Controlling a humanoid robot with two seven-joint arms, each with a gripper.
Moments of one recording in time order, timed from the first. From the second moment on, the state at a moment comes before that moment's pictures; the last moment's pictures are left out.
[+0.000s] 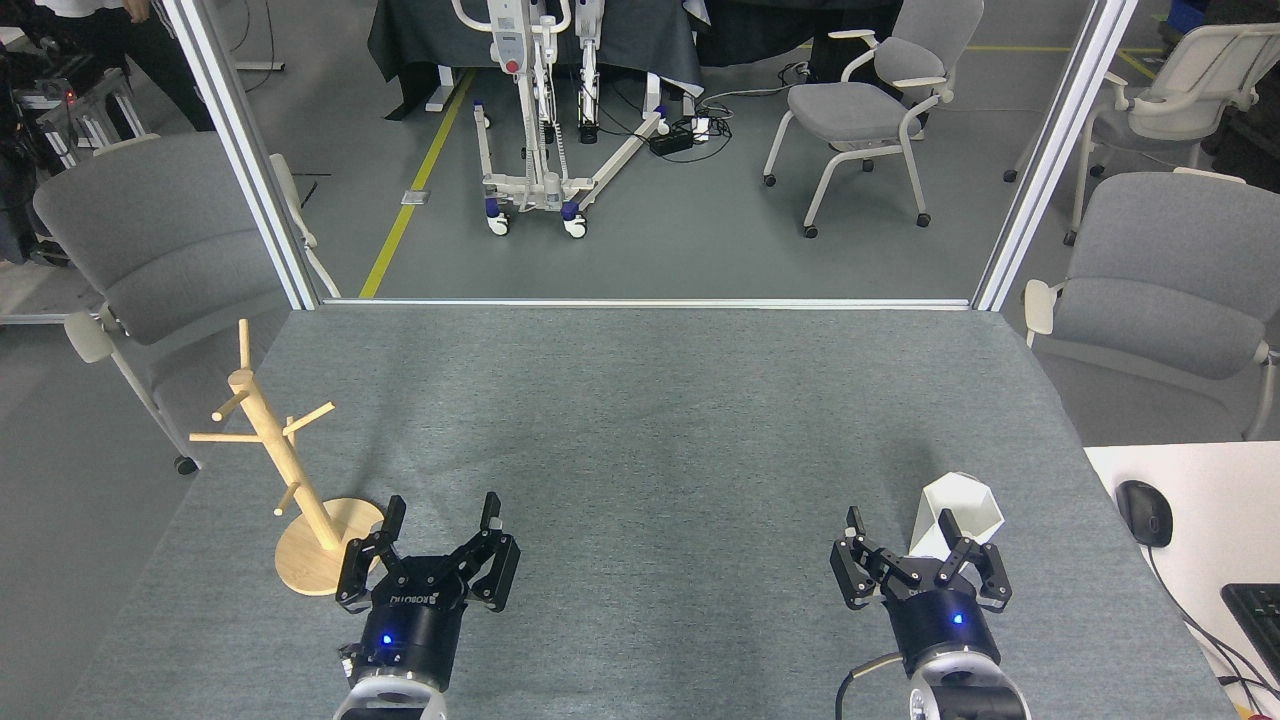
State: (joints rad) left arm -0.02 -0.07 -0.06 -1.60 -1.45 0.02 0.11; right arm -0.08 0.12 -0.17 -1.49 1.61 -0.14 0.12
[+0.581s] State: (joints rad) left arm 0.00 -0.09 -0.08 -1.60 -1.47 0.03 0.11; right arm -0.10 0.13 -0.17 -1.49 1.61 -0.14 0.12
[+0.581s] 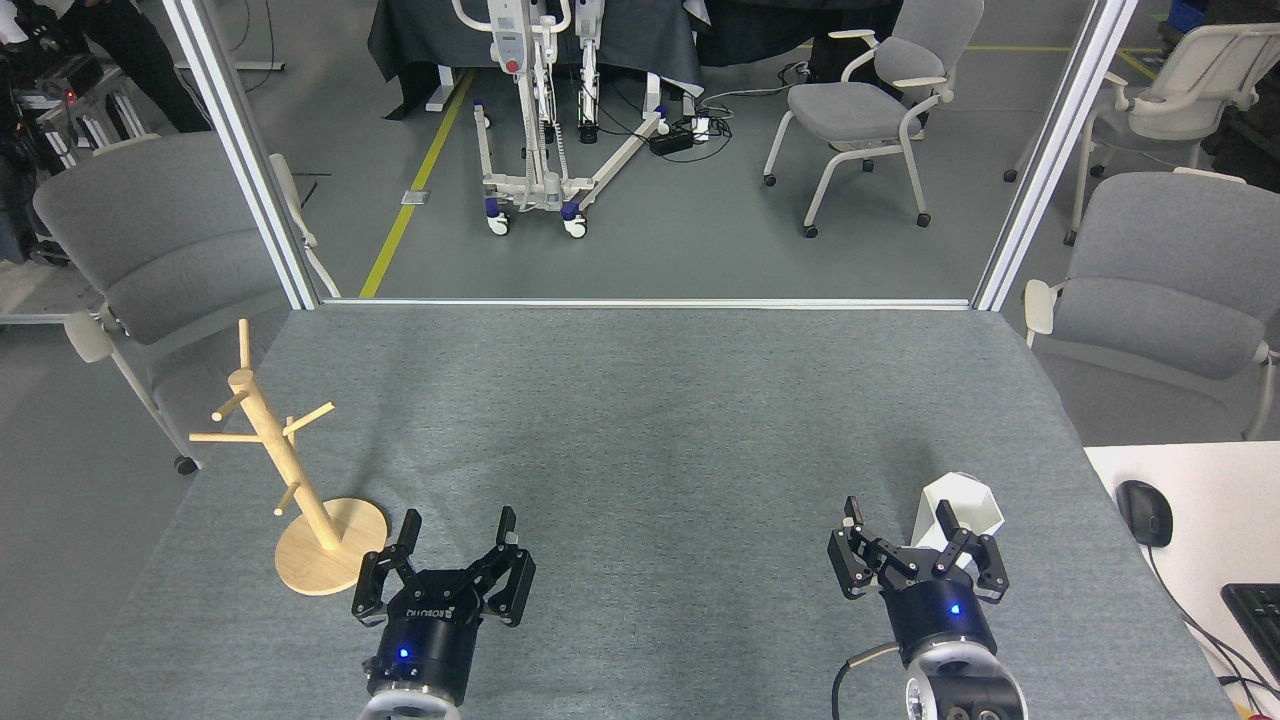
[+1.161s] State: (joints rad) left arm -0.01 -0.08 -0.08 -1.60 -1.48 0.04 0.11; right arm -0.14 0.08 -0.32 -1.41 1.60 -0.19 0.13
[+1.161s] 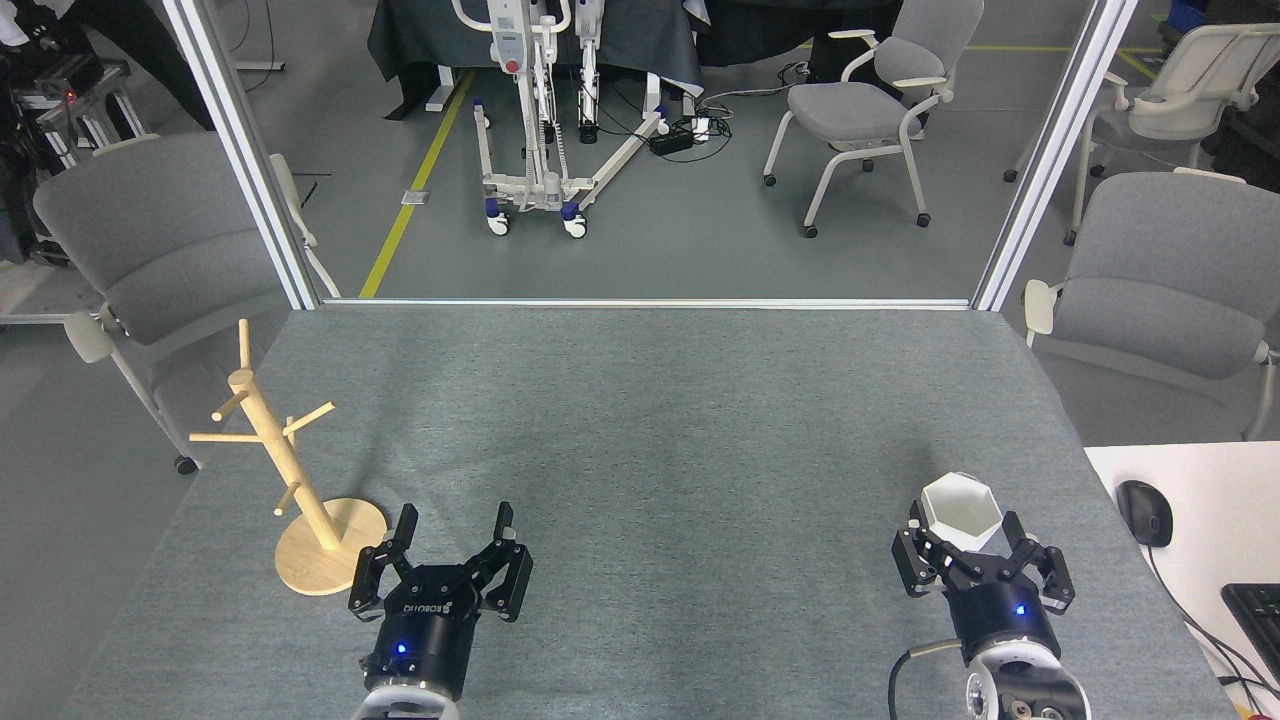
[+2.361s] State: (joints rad) left arm -0.05 -0.08 -0.09 -1.60 -1.48 0.03 0.11; right arm -0.20 0.02 -0.37 -1.16 1.69 -0.28 -0.05
